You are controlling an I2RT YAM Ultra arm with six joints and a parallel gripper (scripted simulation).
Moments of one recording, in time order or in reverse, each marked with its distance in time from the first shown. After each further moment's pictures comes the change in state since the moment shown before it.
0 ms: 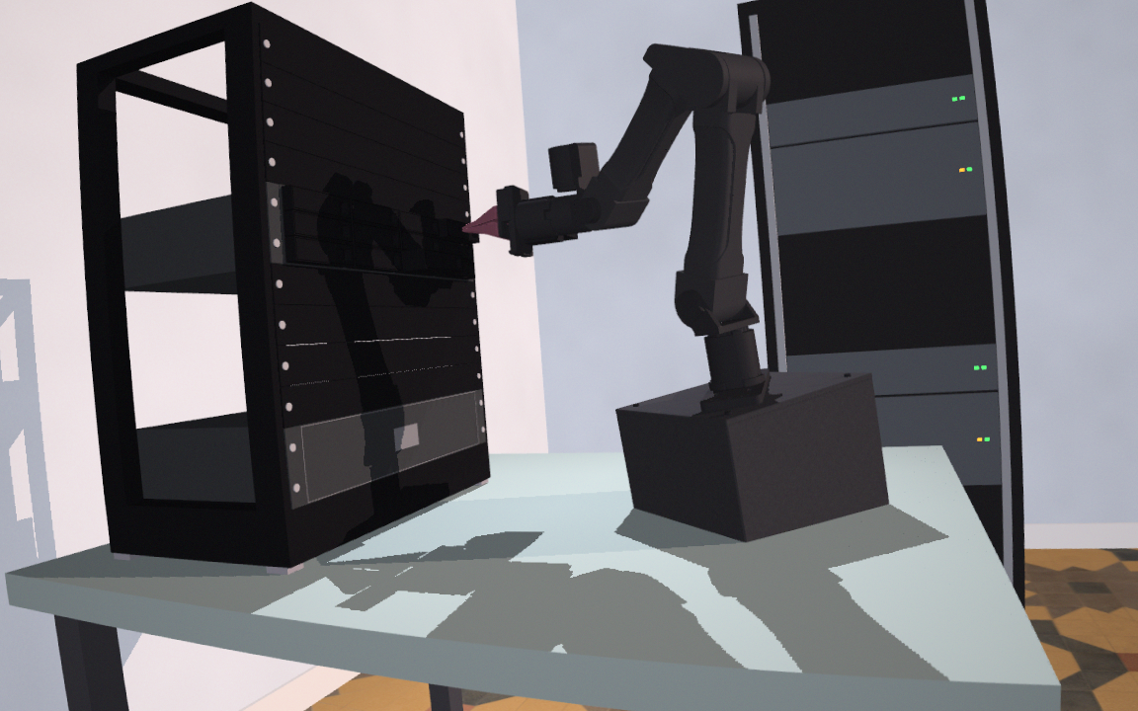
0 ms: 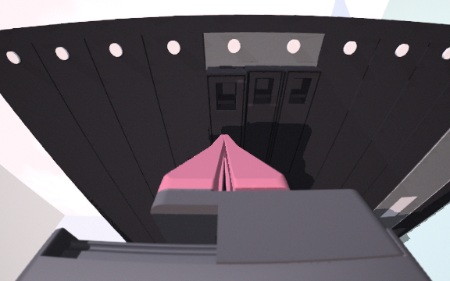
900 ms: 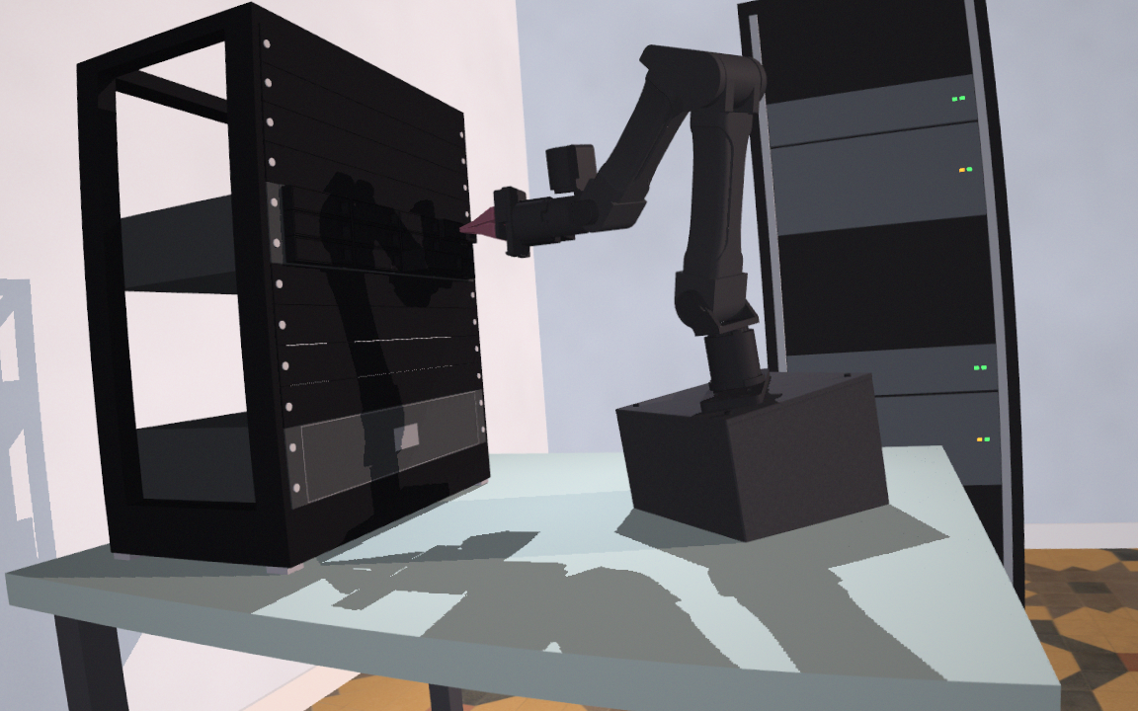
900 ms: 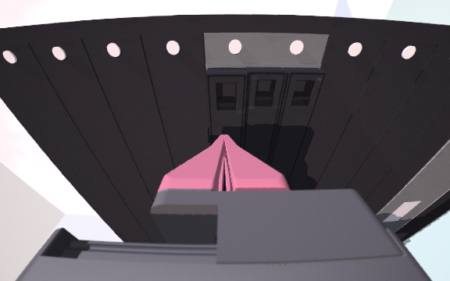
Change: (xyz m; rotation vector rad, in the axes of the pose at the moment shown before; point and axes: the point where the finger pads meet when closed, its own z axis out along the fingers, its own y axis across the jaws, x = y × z) arm 0.000 0.000 0.005 -0.009 -0.003 -0.005
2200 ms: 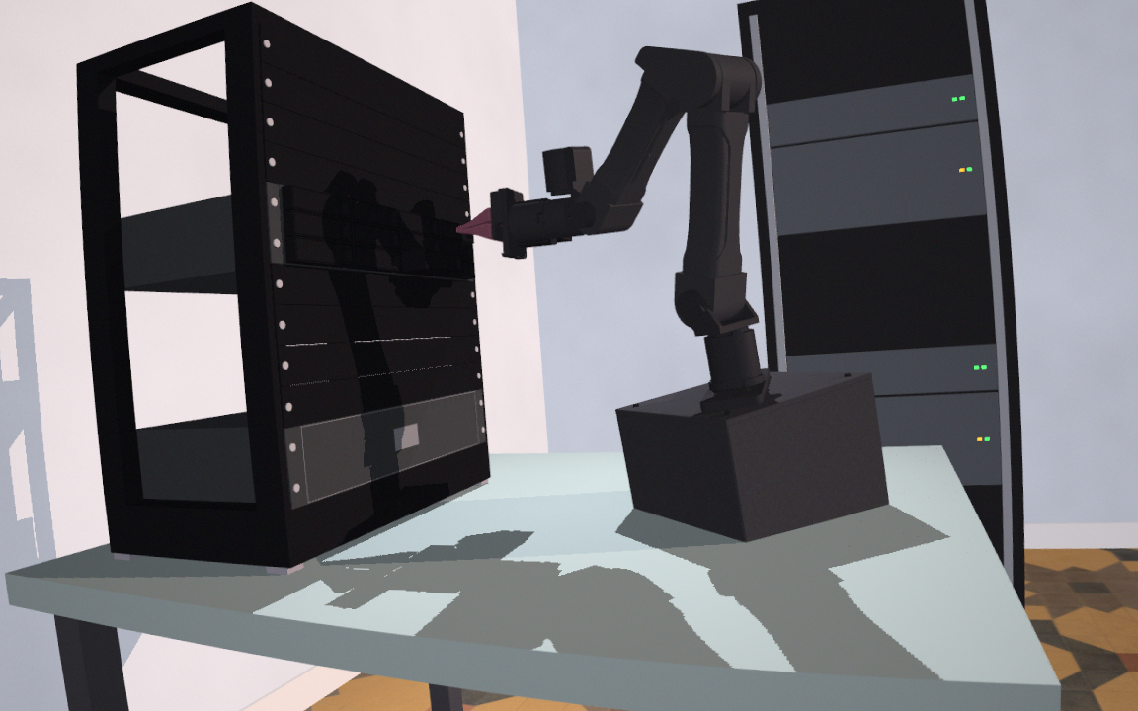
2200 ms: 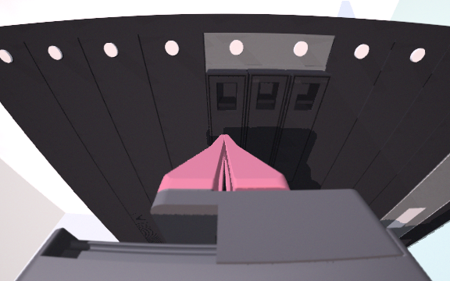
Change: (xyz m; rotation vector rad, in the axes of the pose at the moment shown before) arm 0.000 0.000 0.006 -0.013 -0.005 -0.006
